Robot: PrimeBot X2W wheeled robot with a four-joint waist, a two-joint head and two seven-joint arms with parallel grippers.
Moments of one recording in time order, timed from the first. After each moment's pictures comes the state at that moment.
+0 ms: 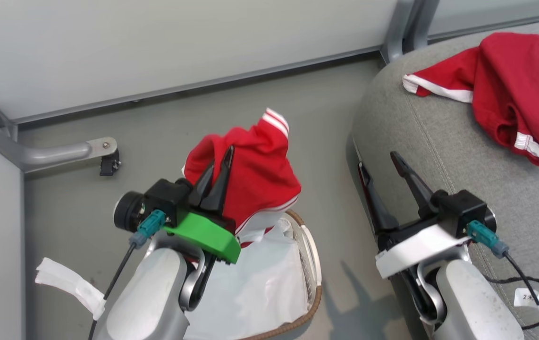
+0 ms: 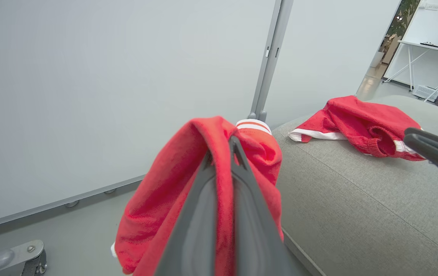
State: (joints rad) left arm -0.42 0.08 -0.47 0.39 -0.36 -0.13 -0.26; right arm -0.28 -0.05 0.21 0.22 0.25 0.13 -0.26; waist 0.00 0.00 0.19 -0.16
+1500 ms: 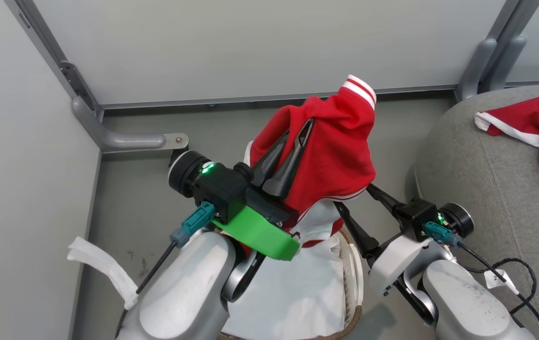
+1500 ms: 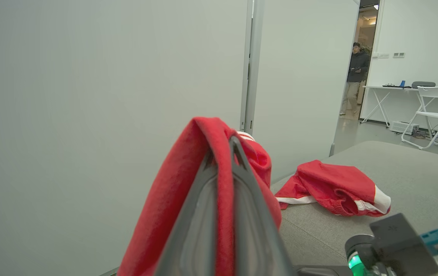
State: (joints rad) left arm -0.52 0.05 -0.65 0.18 -0.40 -0.13 -0.26; right arm -0.40 -0.18 0.48 0.47 0.28 0.13 -0.26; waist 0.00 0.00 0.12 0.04
